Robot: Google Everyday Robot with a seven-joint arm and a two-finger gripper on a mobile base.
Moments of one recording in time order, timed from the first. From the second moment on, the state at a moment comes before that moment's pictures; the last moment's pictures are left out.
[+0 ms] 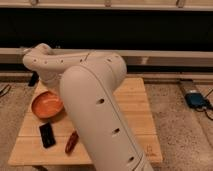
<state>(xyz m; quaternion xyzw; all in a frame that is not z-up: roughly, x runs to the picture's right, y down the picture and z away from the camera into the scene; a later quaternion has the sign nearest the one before) -0.294 0.020 0.819 -0.29 0.03 0.14 0.95</state>
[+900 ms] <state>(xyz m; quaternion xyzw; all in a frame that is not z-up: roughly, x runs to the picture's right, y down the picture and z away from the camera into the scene) -0.357 0.074 0.839 -0.31 -0.01 0.07 0.95</state>
